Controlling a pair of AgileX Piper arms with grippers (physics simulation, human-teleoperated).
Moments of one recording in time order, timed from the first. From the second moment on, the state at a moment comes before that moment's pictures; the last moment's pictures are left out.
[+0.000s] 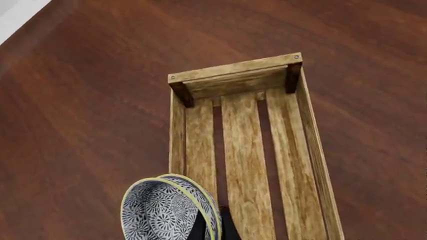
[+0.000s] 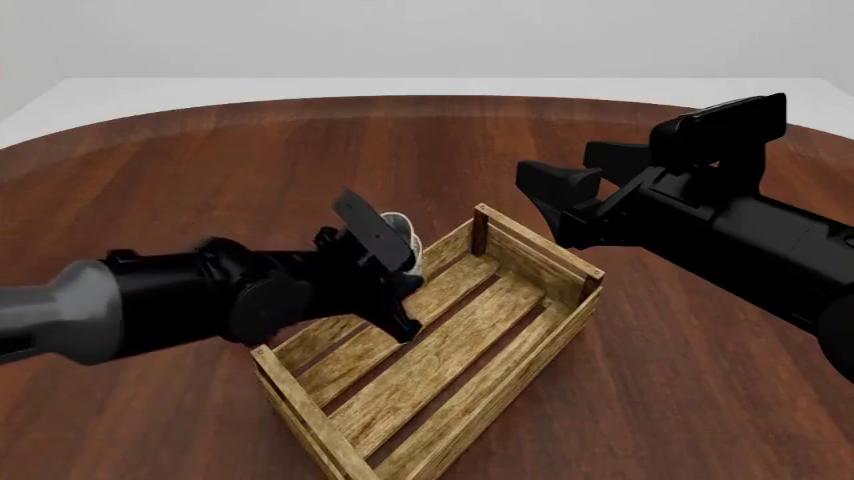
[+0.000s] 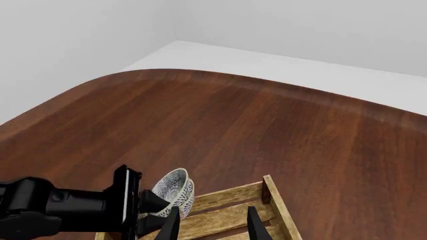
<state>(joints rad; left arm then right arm) -0.70 1.55 -0.90 0.08 0.28 0.58 1.01 -0.77 0.01 0.09</state>
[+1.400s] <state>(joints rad) -0.79 1.91 -1.02 -0.02 0.30 0.58 1.01 -0.77 0.01 0.09</state>
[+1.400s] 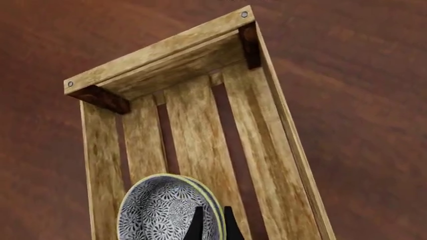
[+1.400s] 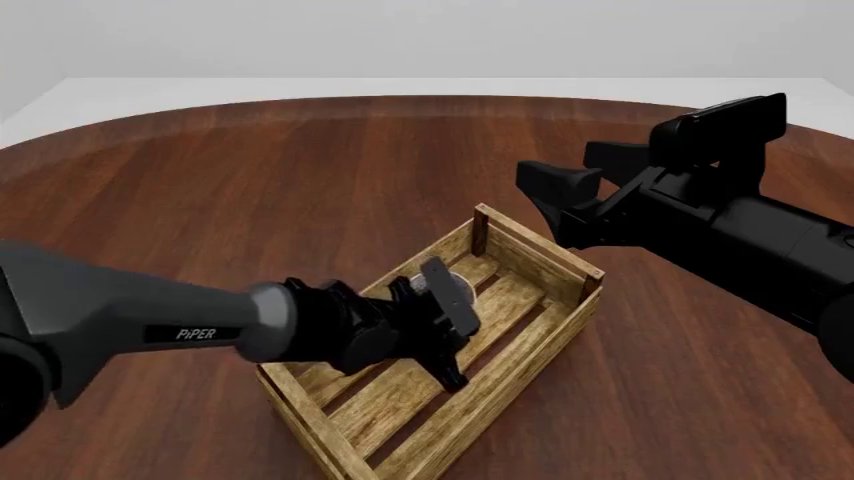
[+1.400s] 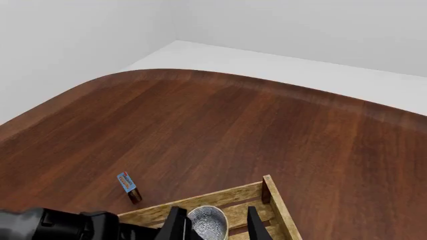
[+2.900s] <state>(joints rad) -0.78 1.85 -0.94 -0.03 0.32 0.58 1.01 -0.77 0.01 0.09</state>
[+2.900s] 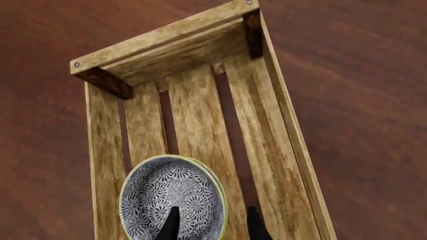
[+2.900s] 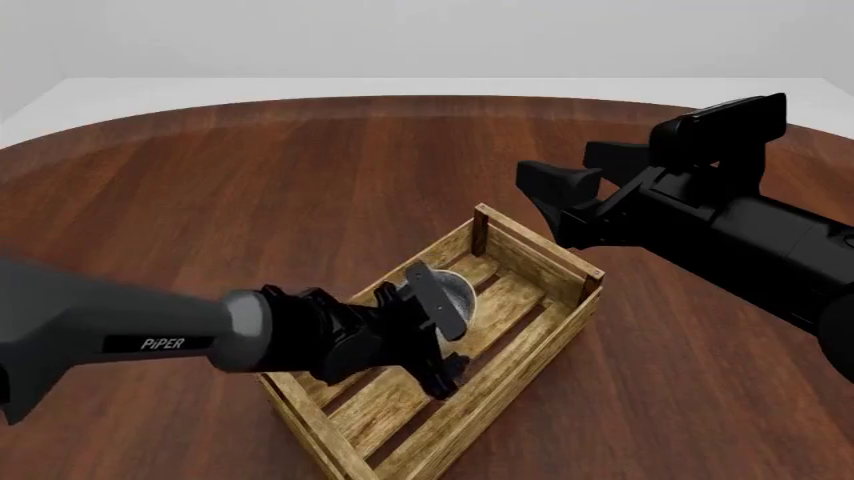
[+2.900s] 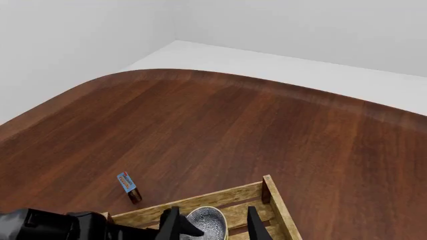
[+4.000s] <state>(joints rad) -0.54 1.23 -0.73 -0.03 0.16 0.58 1.01 -0.77 0.01 0.09</state>
